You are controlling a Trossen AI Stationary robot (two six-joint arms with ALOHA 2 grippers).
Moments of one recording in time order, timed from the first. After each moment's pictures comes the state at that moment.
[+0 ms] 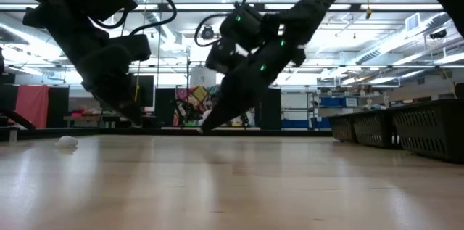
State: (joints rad) left arm -0.16 1.29 0.48 -0.14 -0.33 -0.55; right arm -0.11 2.06 1.22 0.06 -0.26 -0.19
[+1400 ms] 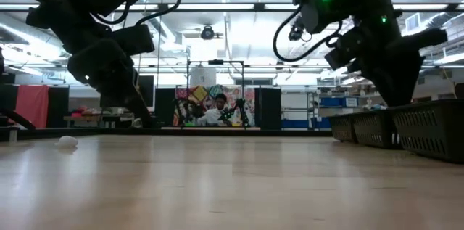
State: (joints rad) left arm -0.16 1.28 0.49 -0.07 -0.29 -0.33; right arm 0.06 1.62 1.05 -1.22 0.04 0.21
